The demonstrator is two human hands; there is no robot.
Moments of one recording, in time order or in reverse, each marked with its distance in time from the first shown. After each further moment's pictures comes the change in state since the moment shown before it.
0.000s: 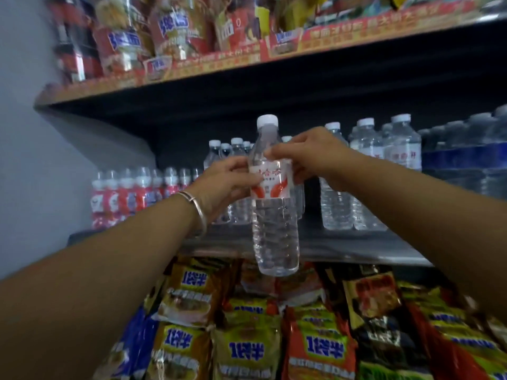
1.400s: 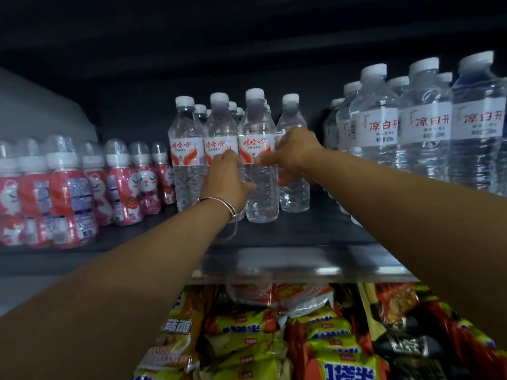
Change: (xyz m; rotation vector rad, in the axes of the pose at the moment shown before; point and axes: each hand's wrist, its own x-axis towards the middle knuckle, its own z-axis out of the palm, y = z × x) left_hand 0.144 -0.130 -0.033 0.905 0.302 0.131; right_hand 0.138 0.104 0.065 -0.241 0.137 0.344
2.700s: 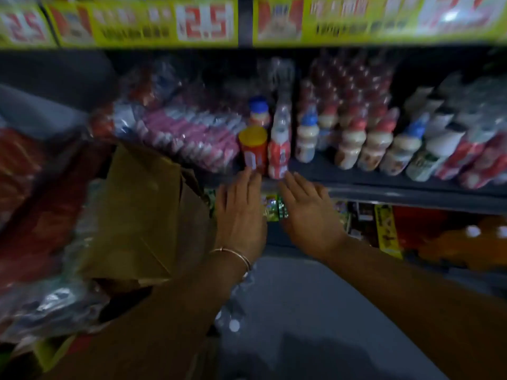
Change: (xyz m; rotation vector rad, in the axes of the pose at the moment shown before) left_hand -0.658 -0.066 0.296 0.380 -0.418 -0.039; right_hand -0.504 0.537 0.209 -0.665 -0.303 -0.347
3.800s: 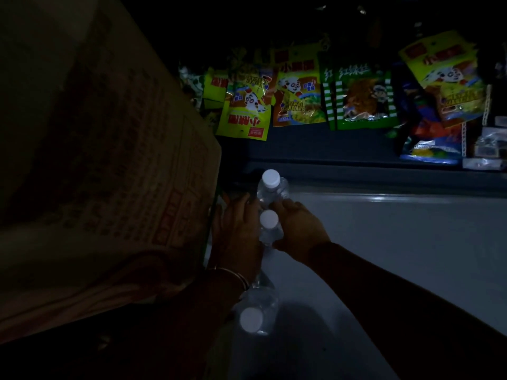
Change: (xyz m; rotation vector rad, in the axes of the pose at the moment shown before) left_hand -0.190 -0.145 0.366 0.231 -0.177 -0.045; right_hand -0.098 -0.043 0.441 0.421 -0.585 0.189
